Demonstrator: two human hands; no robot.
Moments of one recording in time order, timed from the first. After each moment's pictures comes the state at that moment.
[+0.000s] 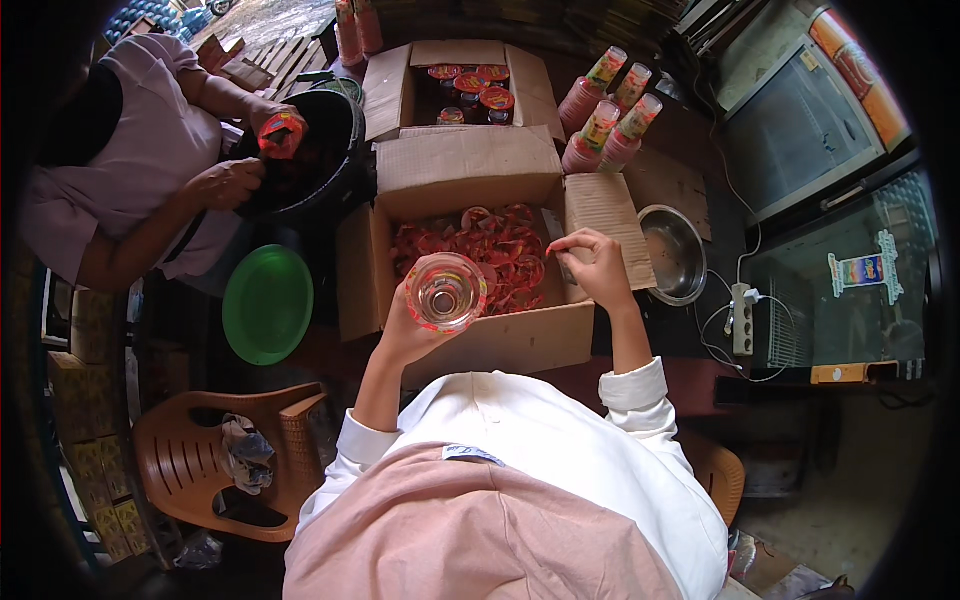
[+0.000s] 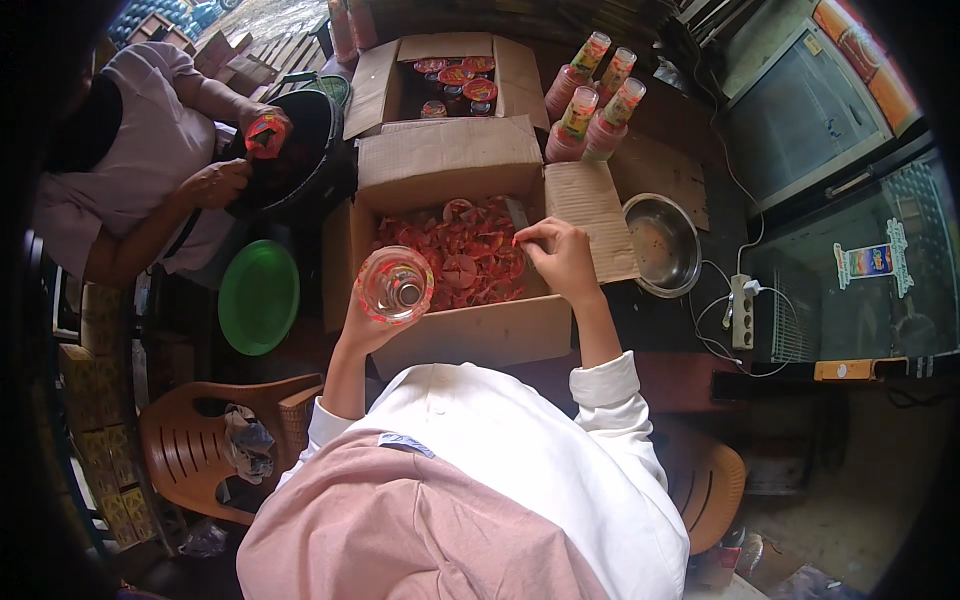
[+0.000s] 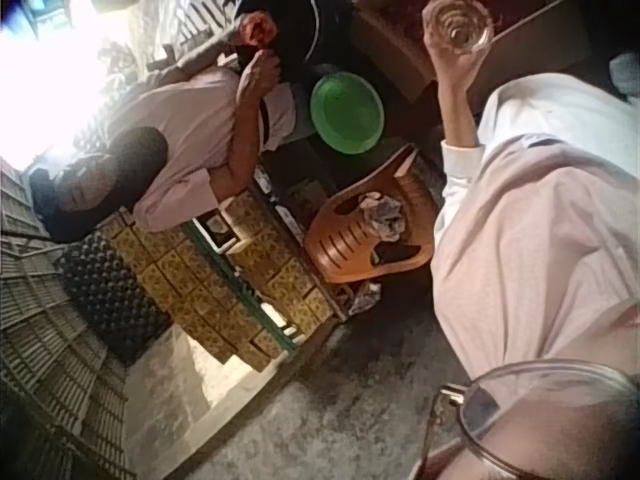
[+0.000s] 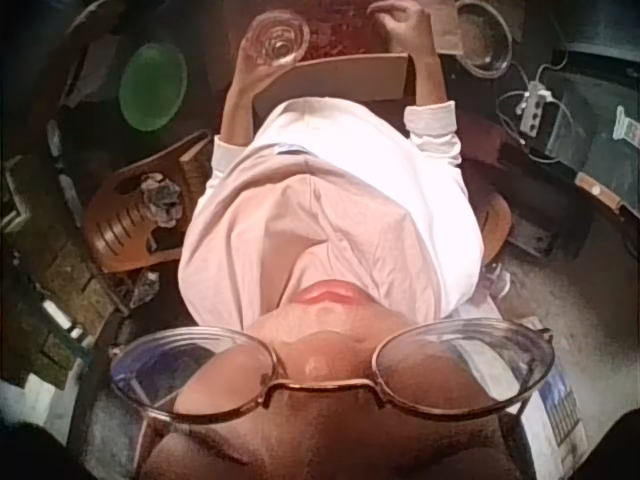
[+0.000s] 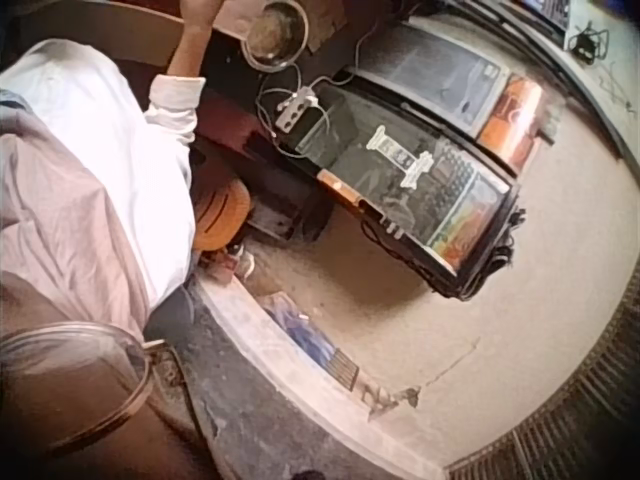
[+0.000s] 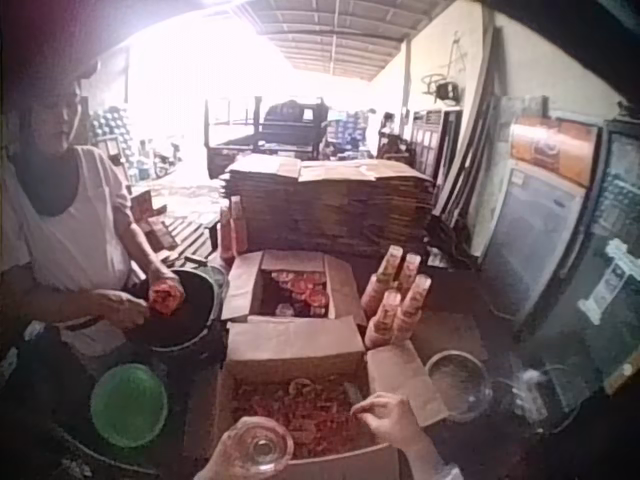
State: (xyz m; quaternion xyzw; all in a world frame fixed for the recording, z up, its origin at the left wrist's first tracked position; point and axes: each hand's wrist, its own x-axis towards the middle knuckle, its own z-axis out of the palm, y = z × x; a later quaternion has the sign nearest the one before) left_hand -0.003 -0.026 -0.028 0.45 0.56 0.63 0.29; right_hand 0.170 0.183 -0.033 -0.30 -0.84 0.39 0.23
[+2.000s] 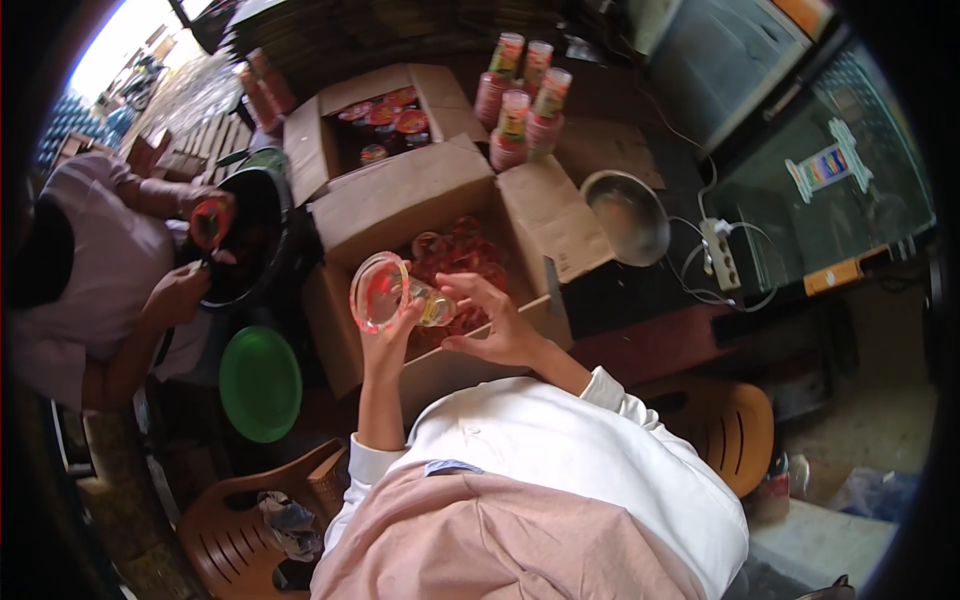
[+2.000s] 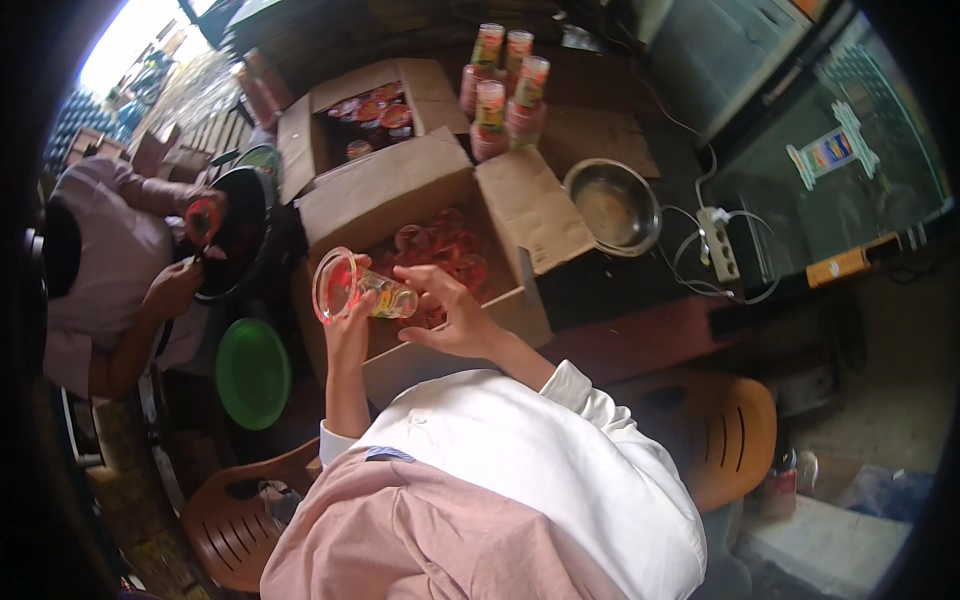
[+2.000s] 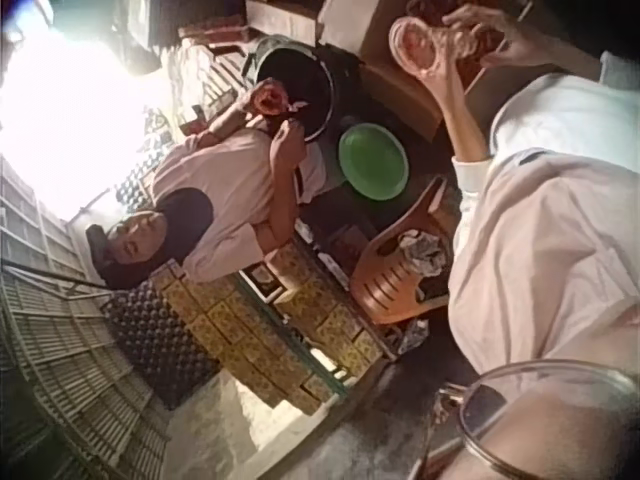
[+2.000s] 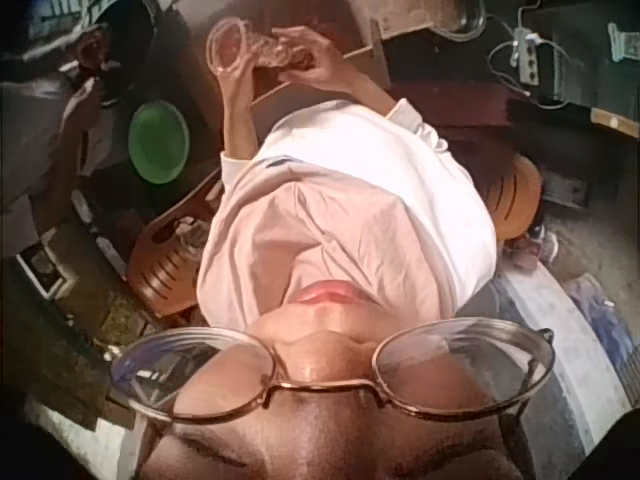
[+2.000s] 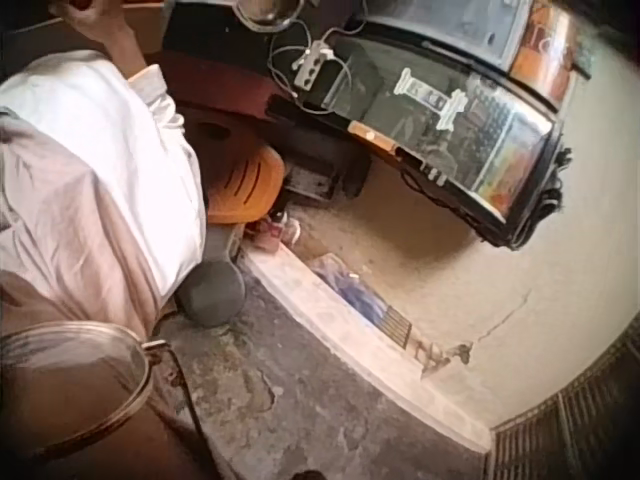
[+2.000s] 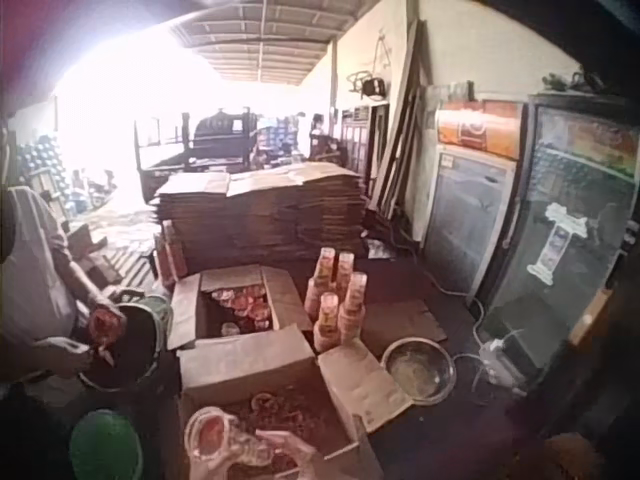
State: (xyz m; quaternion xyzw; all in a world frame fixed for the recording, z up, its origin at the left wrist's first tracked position) left_hand -0.007 0.015 -0.040 0.34 0.46 0.75 0.32; right_hand 0.142 0.094 -0.035 -0.12 -0.75 0.55 0.35
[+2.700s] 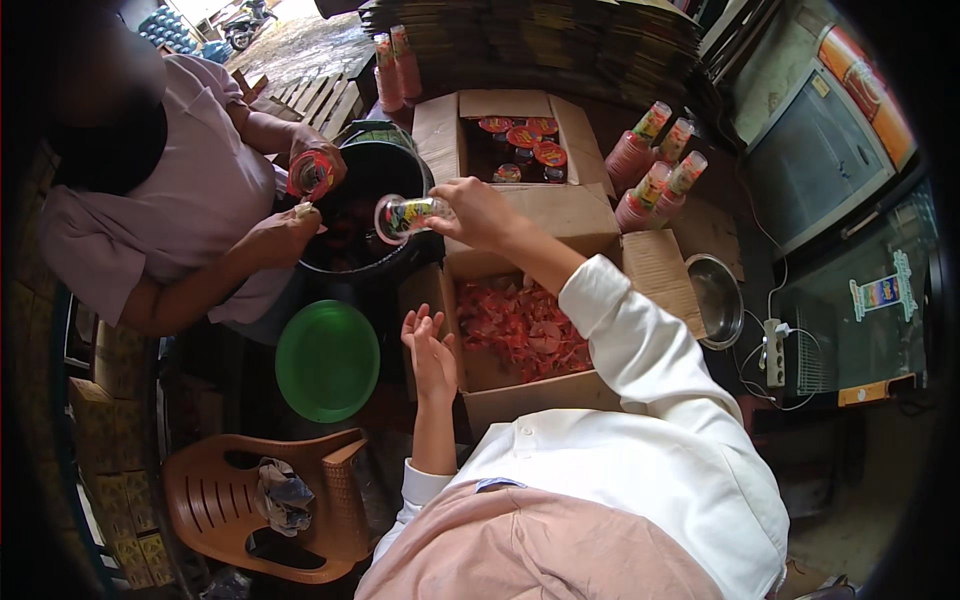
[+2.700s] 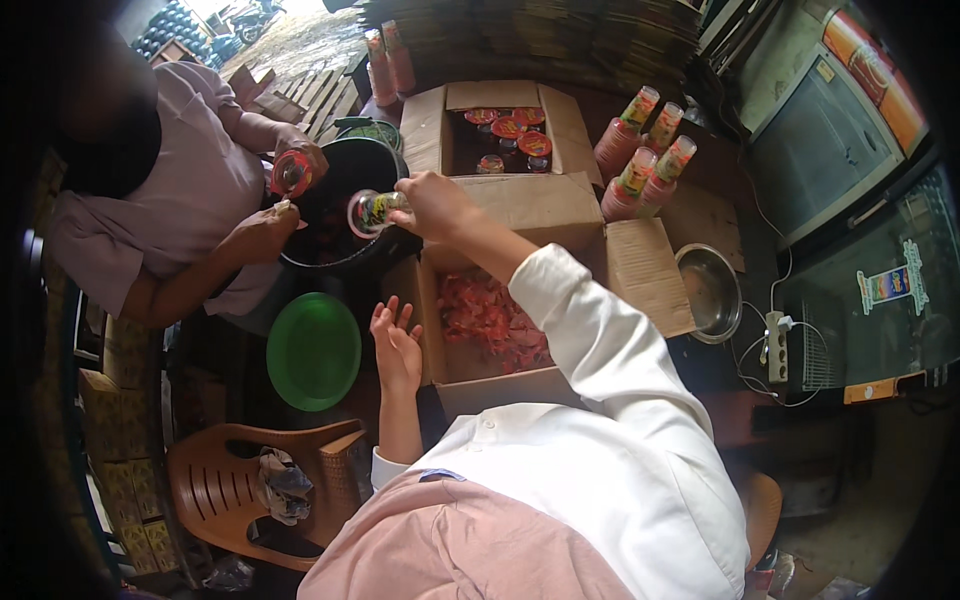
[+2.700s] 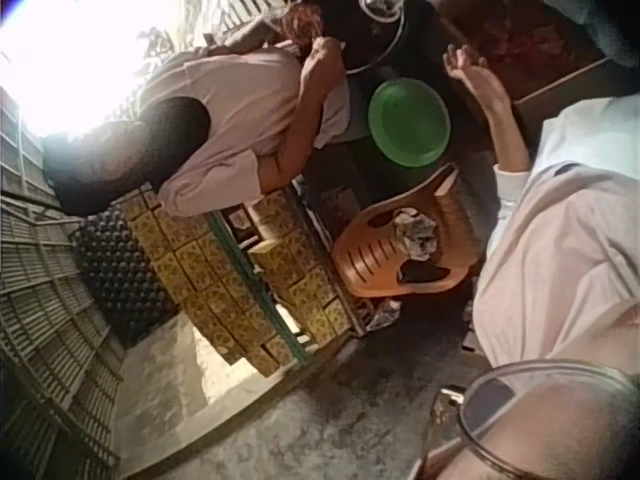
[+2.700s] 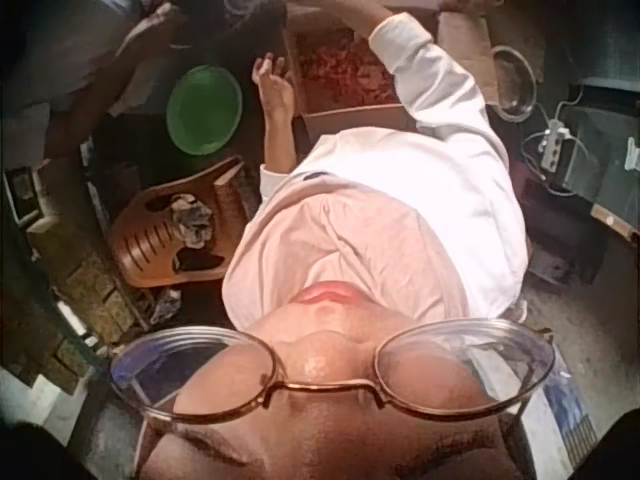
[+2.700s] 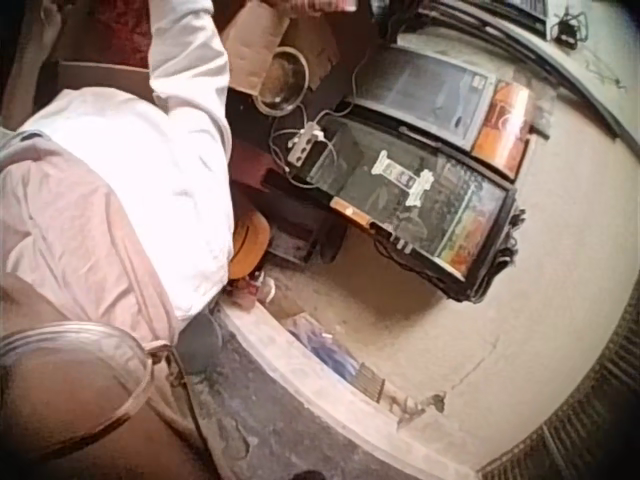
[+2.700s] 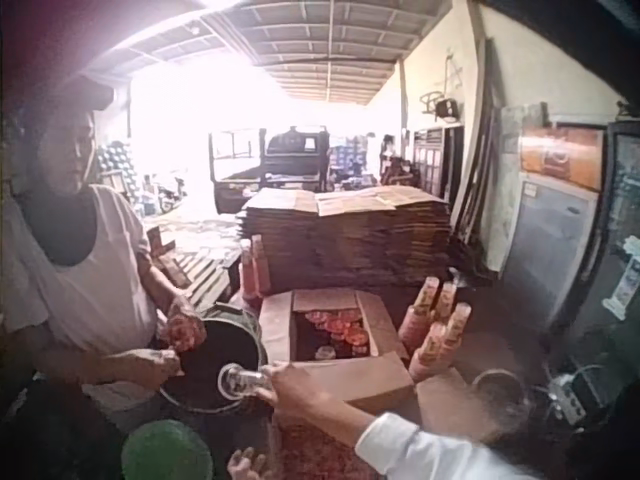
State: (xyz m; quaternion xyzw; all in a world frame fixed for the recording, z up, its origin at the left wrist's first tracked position) left_hand -0.074 -0.043 -0.076 -0.01 0.47 0.83 0.30; right_hand -0.109 0.157 0.010 -0.03 -0.92 0.25 0.30
